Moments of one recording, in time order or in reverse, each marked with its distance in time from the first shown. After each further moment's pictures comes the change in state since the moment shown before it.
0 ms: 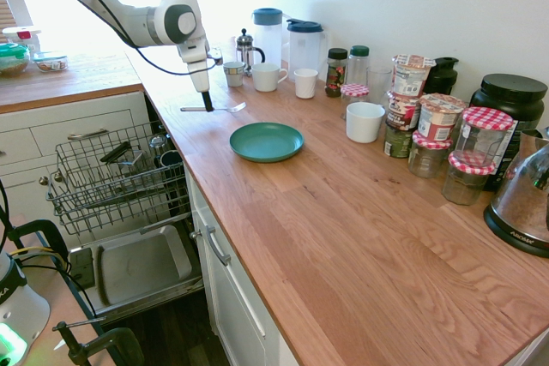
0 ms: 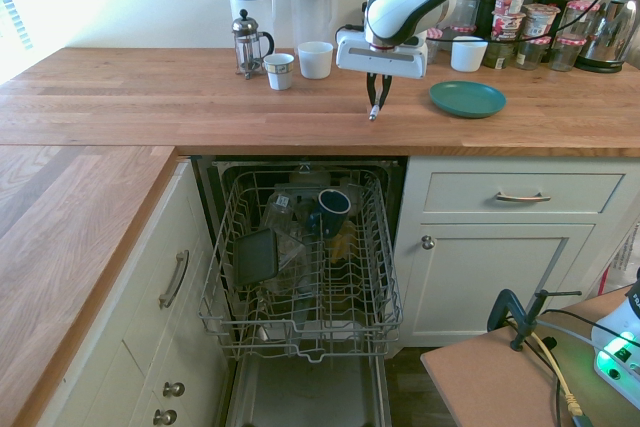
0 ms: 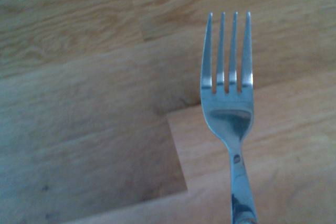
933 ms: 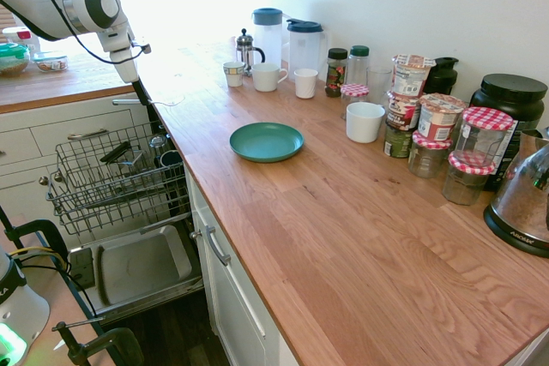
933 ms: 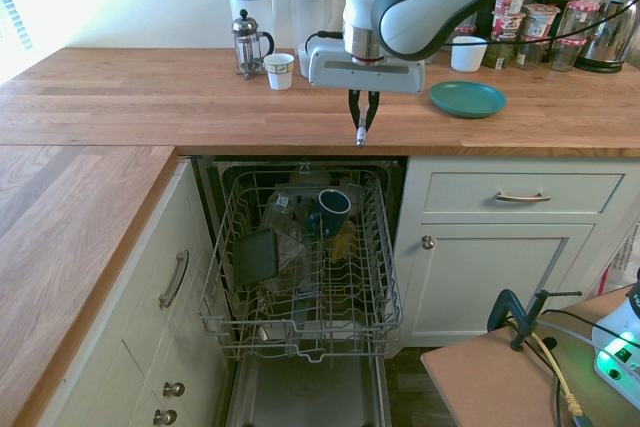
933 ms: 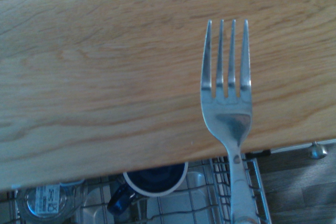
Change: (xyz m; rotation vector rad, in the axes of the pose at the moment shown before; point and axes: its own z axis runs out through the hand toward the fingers) arm -0.133 0.118 -0.040 0.016 0.021 -0.118
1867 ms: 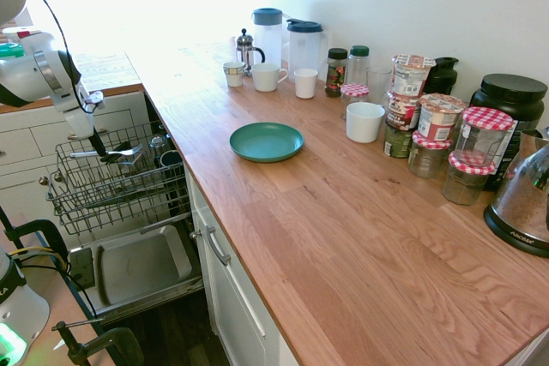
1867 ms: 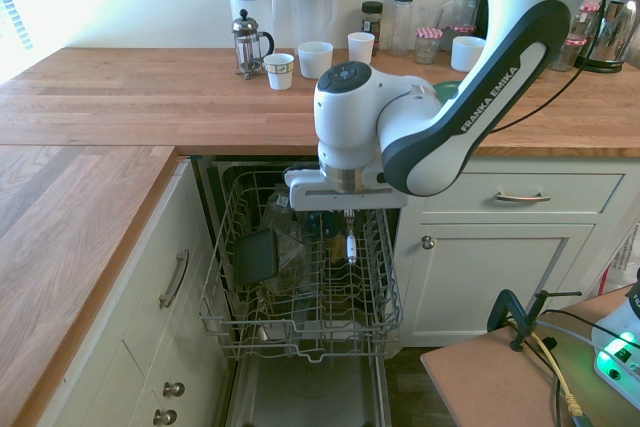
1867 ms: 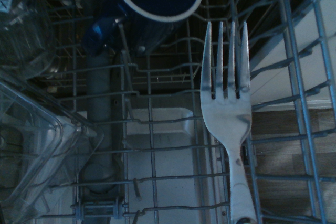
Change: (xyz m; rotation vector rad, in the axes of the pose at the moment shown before) arm -0.123 0.114 0.129 -0.040 0.032 -0.125
